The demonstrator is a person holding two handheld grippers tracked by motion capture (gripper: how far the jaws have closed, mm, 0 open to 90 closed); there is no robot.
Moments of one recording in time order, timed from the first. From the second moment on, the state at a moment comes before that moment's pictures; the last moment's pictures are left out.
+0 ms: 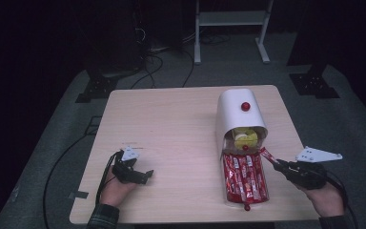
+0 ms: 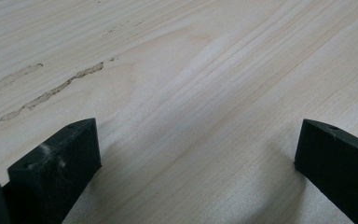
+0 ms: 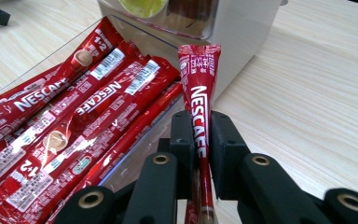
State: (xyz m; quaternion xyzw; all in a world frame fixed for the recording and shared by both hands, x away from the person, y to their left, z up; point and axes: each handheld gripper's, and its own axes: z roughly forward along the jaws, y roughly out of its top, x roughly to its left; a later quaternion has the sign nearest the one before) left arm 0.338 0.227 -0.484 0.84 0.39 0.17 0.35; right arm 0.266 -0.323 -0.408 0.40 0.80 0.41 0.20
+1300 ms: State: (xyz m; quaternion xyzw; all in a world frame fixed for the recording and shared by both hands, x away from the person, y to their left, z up) left arm 0.338 0.227 -0.484 0.84 0.39 0.17 0.35; right arm 0.307 -0.331 -0.432 0.45 0.77 0.39 0.22
